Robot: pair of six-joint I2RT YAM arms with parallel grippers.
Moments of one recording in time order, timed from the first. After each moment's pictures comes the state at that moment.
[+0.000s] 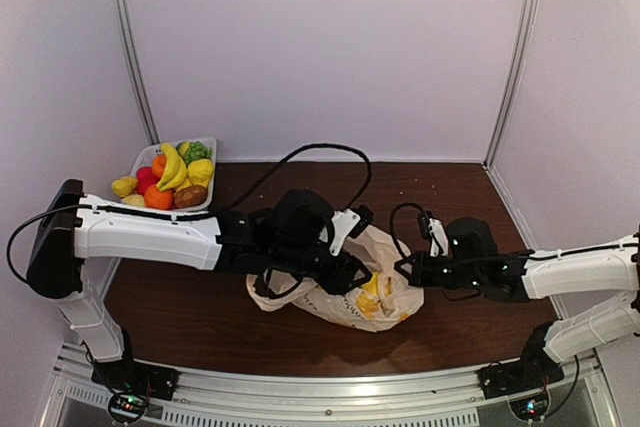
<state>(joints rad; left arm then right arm) -1.17 1.71 1.22 -0.14 0.07 -0.33 0.78 1.21 0.46 0.20 -0.06 0.71</state>
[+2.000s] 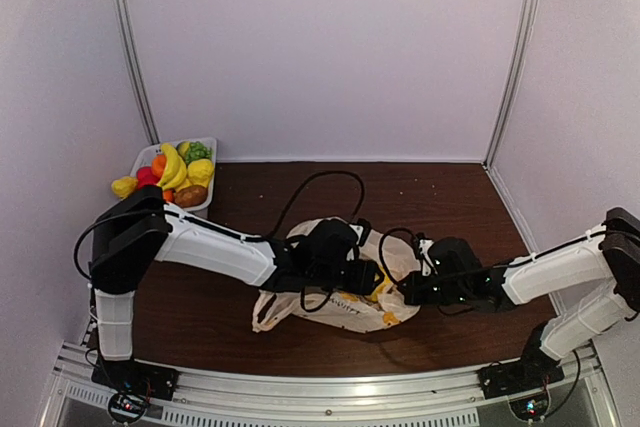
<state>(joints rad) -1.14 2.04 1.25 0.15 -0.04 -0.65 0.83 1.39 0.41 0.25 0.06 0.69</state>
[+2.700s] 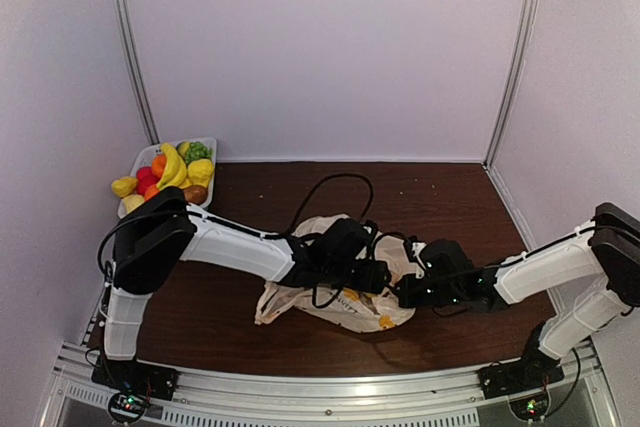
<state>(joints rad) -1.13 2.16 1.40 0.06 -0.05 -0.64 0.86 1.45 0.44 0.26 0.07 0.68</state>
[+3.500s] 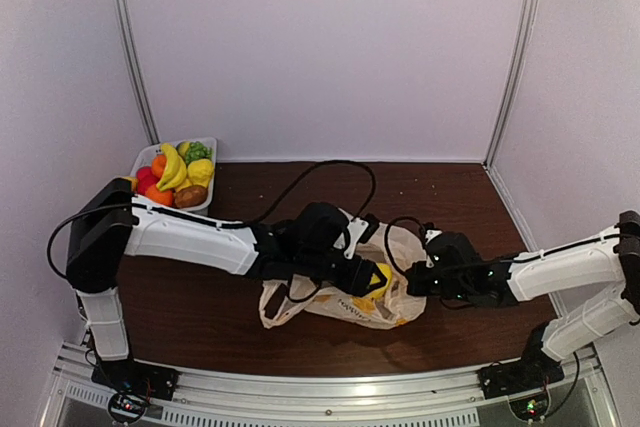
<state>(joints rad) -1.12 1.95 1.26 0.04 0.14 -0.47 0.86 1.33 0.47 0.12 0.27 0.71</state>
